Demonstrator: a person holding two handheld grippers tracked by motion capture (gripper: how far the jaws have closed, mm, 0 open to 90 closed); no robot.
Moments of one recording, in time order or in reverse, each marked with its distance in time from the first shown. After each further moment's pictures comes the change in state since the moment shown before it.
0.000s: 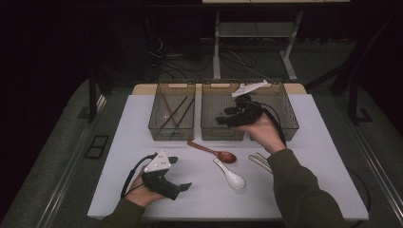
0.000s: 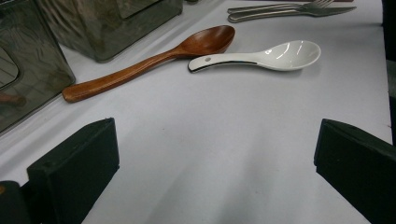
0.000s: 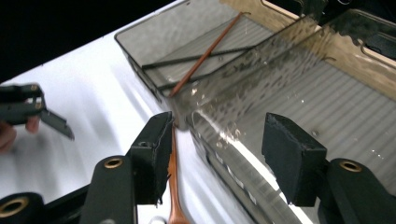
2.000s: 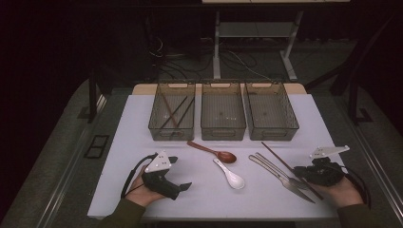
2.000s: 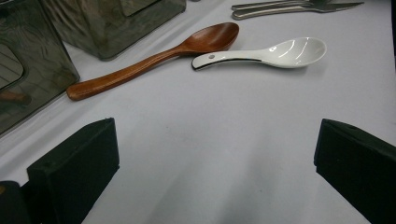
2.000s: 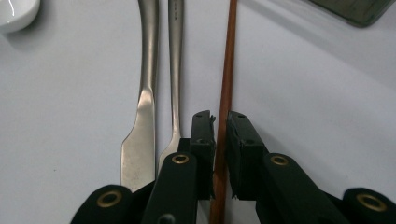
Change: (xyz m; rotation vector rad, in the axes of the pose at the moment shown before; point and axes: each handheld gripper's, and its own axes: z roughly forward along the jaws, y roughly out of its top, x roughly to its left) left arm -0.001 0.000 0.001 0.008 0.018 0.004; right arm -0.036 -0.227 -0.123 0.196 -0.189 0.136
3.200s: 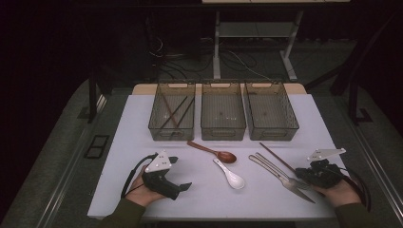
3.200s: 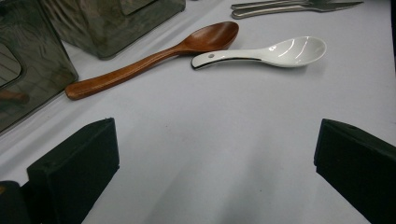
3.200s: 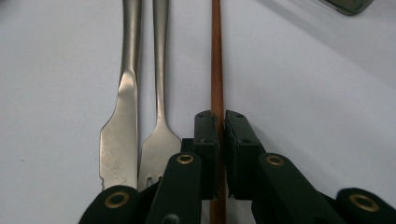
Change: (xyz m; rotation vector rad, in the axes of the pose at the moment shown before) left arm 0.000 0.000 0.001 0.001 -0.006 -0.003; right arm 0.002 -0.003 0.004 0.032 -0.075 -0.044
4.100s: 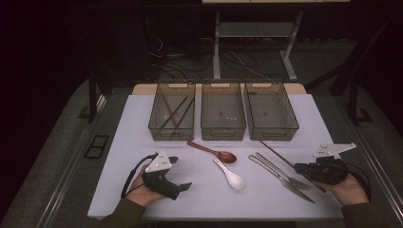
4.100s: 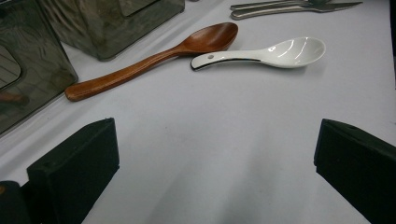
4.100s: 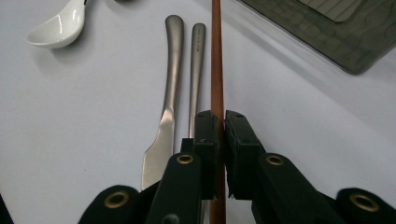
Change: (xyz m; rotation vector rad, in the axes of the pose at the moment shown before) left arm 0.000 0.000 0.000 -0.001 0.000 0.005; right arm 0.000 0.015 -0.023 -0.096 0.112 -0.059
